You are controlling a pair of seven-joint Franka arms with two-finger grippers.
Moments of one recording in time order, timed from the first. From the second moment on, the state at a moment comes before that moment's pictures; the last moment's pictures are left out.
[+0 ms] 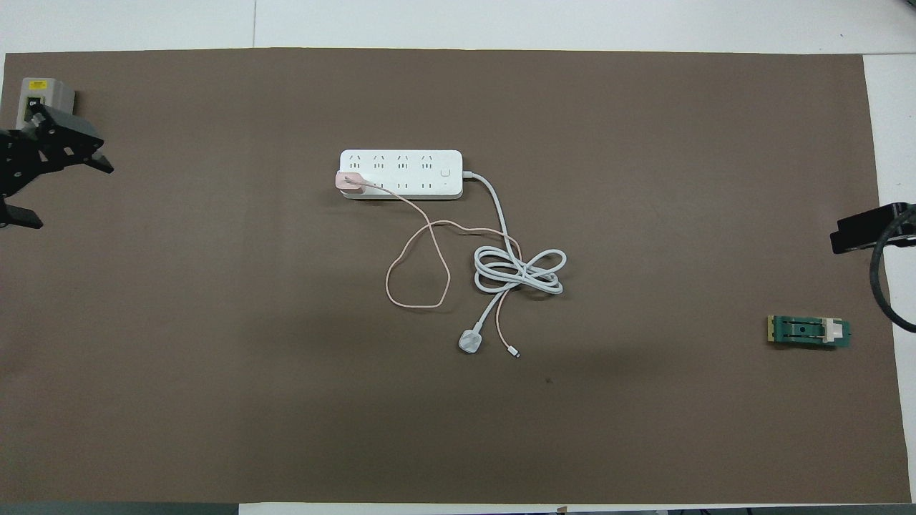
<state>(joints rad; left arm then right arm) -0.05 0.04 -0.02 -1.48 -0.01 1.55 -0.63 -0.02 -0.04 -0.01 -1.52 -0.04 1.42 -0.07</state>
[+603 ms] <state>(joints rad) 0.03 -0.03 -0.03 -1.49 -0.02 1.46 -0.27 -0.02 -0.04 -0.01 -1.52 -0.04 1.42 -0.07</state>
